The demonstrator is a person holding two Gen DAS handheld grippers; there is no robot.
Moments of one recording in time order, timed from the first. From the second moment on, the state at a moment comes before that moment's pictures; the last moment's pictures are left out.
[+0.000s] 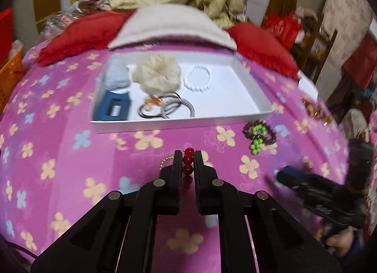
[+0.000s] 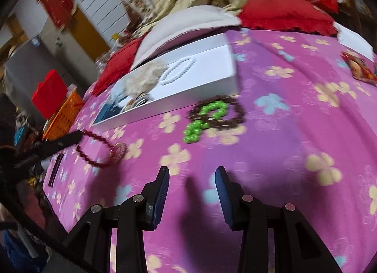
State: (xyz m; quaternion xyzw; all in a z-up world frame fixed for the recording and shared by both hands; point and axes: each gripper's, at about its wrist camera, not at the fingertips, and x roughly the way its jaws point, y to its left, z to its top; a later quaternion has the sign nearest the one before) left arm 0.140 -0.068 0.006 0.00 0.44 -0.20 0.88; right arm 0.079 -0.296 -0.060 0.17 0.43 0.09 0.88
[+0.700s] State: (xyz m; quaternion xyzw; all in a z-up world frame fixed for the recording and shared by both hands) left arm 0.115 0.035 0.002 -0.07 0.43 -0.15 0.89; right arm 0.163 -0.155 -0.072 0.03 0.47 0.15 0.87
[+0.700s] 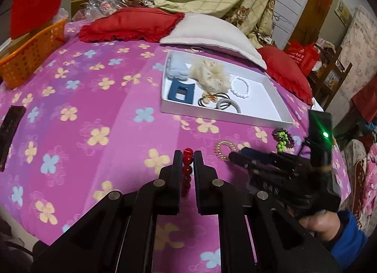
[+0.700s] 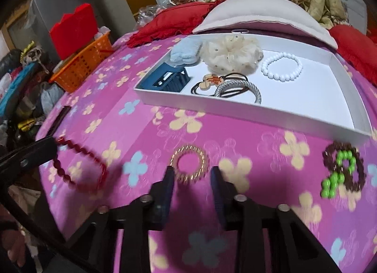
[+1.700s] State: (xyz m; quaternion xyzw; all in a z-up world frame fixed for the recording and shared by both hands) left arm 0.118 0.005 0.036 -0.05 0.40 -0.20 0.89; right arm 0.165 -0.220 -0.008 0.07 0.41 0.09 0.91
